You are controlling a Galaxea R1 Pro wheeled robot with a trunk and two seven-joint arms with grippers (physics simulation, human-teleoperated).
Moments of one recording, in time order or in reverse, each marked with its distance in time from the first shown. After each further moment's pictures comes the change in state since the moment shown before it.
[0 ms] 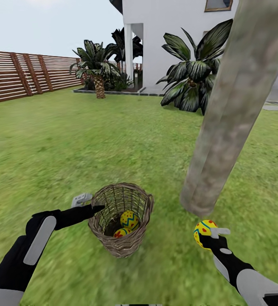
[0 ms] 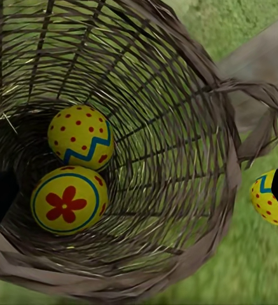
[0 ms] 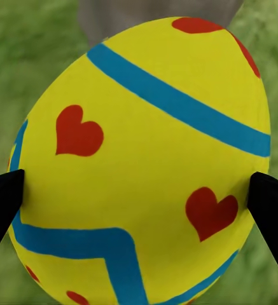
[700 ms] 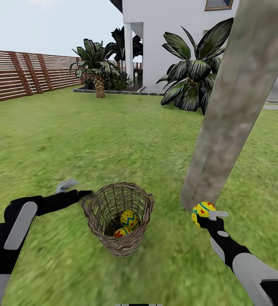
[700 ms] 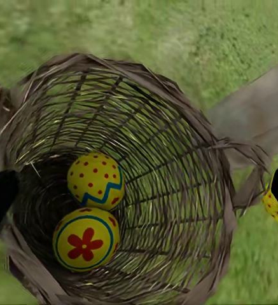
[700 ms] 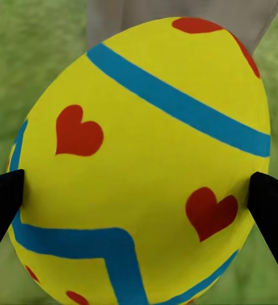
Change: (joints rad) left arm -0.083 0.083 0.097 -0.043 0.065 0.079 -0.006; right arm -0.078 0.002 -0.009 -0.068 -0.013 -0.016 -0.008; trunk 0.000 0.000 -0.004
